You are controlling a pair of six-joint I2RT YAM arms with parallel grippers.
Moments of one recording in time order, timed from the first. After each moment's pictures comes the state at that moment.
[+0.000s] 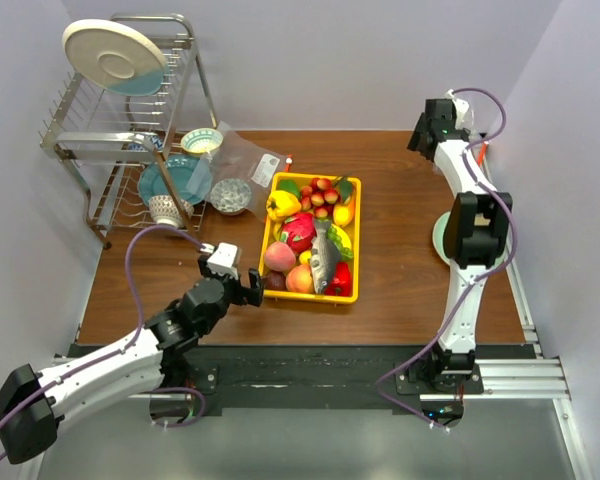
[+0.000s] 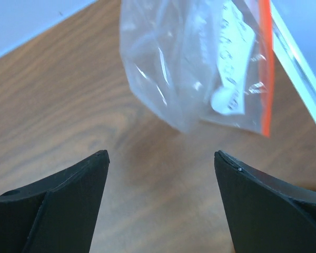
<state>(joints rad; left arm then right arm) -0.86 0.68 0.23 0.11 -0.45 -0.33 0.01 2.23 1.99 -0.49 0.43 0.35</state>
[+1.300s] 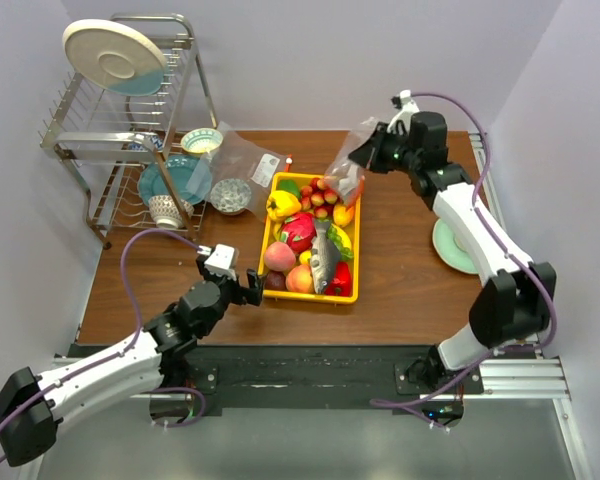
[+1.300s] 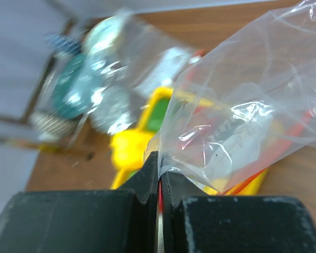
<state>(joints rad) -0.86 0.65 0.20 0.17 -0.46 -0.30 0.24 1.57 1.43 -0.22 -0.37 0.45</state>
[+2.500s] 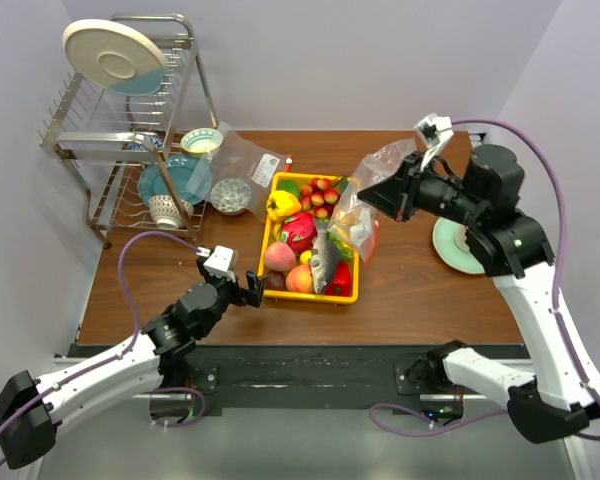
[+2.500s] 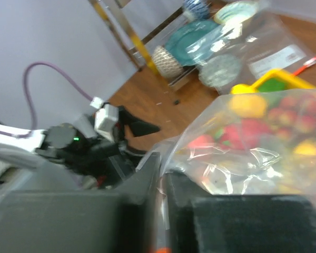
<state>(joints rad) -0.86 0.62 0.18 0.19 -0.43 -0.30 0.37 1.06 1.46 -0.60 -0.58 0.34</state>
